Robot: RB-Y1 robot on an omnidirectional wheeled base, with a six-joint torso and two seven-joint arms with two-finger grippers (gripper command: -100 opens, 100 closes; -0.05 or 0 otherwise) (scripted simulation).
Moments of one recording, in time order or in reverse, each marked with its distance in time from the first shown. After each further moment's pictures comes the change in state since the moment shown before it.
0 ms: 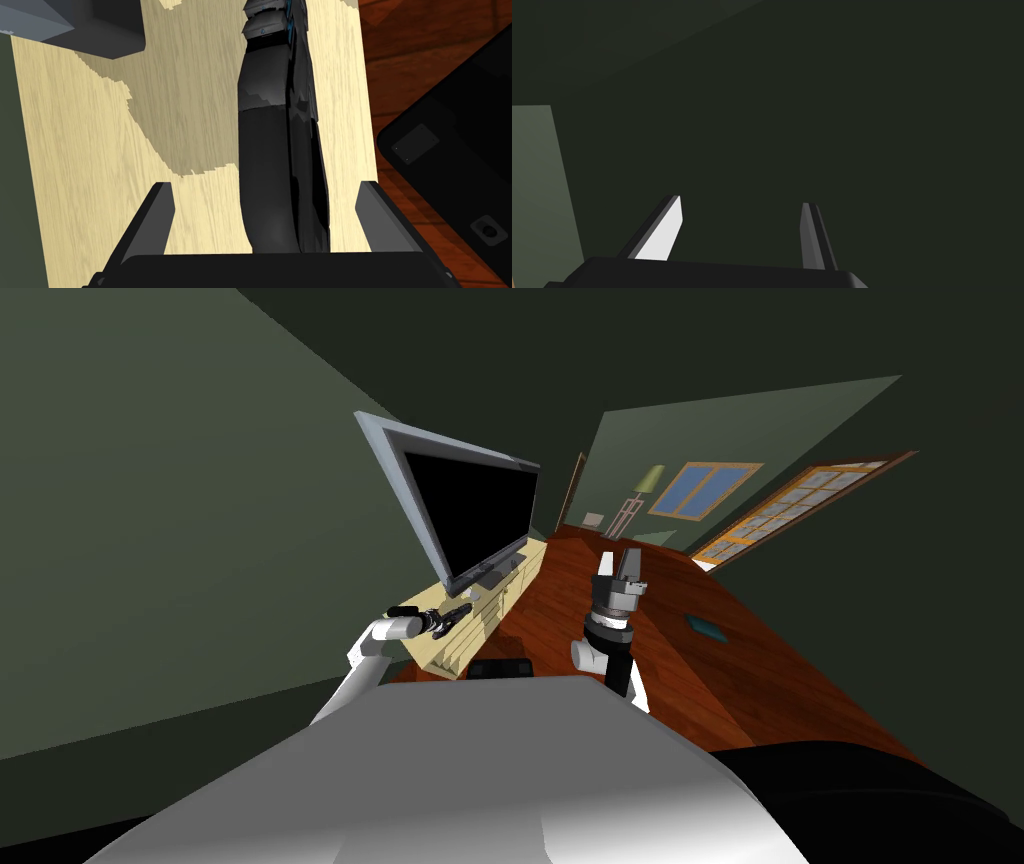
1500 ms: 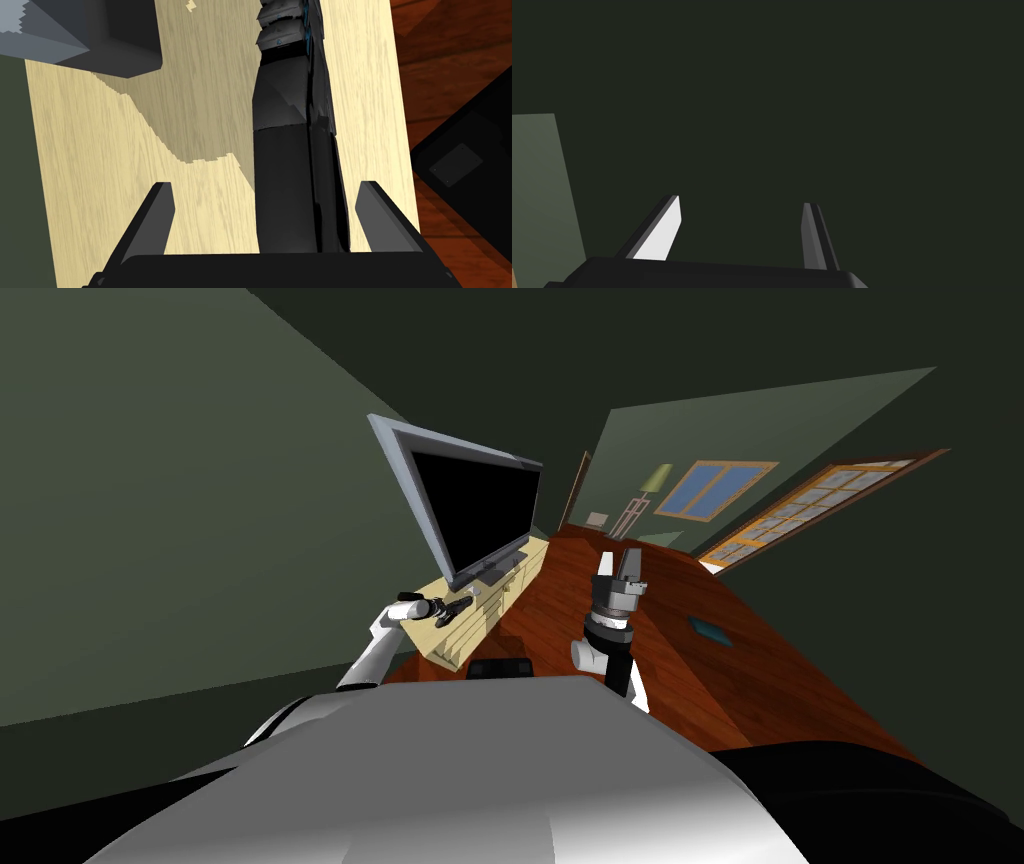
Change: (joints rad) left arm -0.278 0.008 0.034 0.401 0.066 -0.128 -0.164; right arm 0.000 0.000 0.000 0.000 0.000 0.000 0.000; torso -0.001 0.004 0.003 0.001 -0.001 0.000
